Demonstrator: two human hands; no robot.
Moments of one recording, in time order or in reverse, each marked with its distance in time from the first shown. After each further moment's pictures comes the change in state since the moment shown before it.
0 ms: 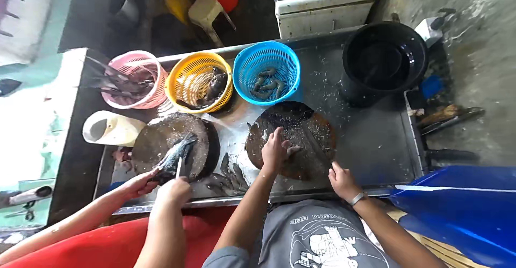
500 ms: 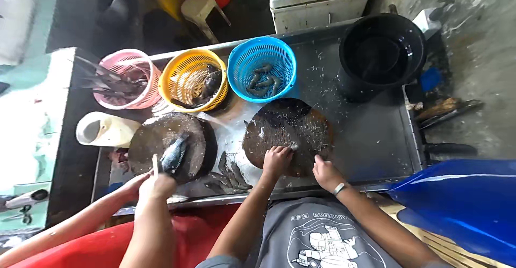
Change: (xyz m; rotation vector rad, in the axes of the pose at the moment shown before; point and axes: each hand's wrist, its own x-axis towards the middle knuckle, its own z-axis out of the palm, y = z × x) left_hand -0.035 -0.024 0.033 0.191 0.024 0.396; right_hand 0.017 -0.038 0.013 -0.011 -0.107 -0.047
